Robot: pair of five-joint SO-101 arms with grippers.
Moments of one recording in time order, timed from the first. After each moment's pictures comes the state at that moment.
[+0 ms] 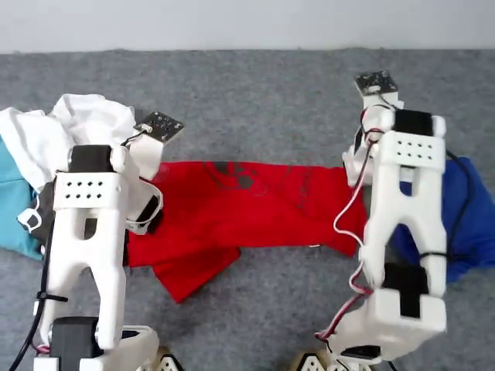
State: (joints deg) left arm -3.9 -12.8 15.8 99.3 -22.8; right arm 5.5 7.6 -6.1 83.2 14.5
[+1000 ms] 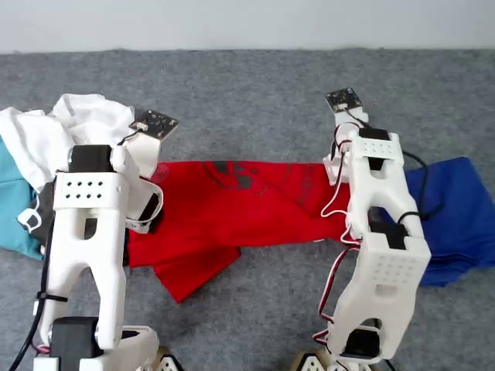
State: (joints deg) left arm -3.9 -12.8 15.8 99.3 -18.1; right arm 2.9 32.4 -7.4 55.2 21.0
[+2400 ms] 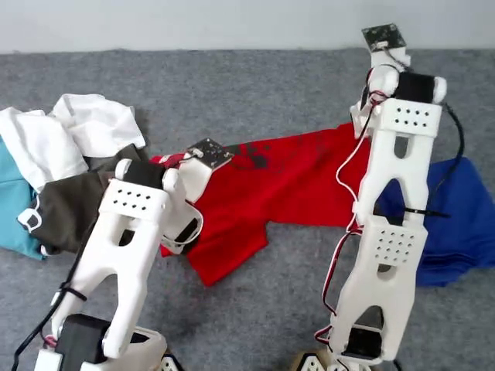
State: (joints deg) left arm 10.1 -12.9 27.1 93.1 -17.8; right arm 7.0 48.0 -69.5 100.5 16.5
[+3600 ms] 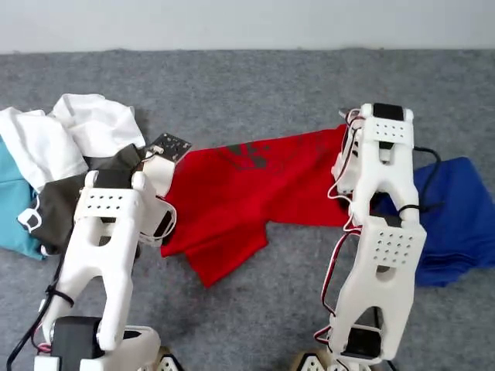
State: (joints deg) left arm -1.7 -12.9 33.6 81.3 -17.7; right arm 5.7 45.3 -33.6 100.6 15.2
